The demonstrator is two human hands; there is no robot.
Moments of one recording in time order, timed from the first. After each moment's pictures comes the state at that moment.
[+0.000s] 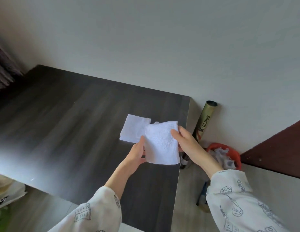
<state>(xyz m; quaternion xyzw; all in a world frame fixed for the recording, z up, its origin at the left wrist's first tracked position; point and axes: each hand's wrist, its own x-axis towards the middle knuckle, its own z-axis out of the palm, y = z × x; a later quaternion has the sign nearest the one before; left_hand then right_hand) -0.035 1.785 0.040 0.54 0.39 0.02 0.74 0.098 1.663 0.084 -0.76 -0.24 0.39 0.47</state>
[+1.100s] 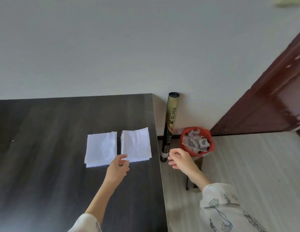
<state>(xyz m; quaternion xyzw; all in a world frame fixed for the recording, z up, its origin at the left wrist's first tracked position) 0.017 1.811 -0.011 0.76 0.37 -0.06 0.53 0.131 1.607 0.012 -0.82 0.01 0.34 0.46</state>
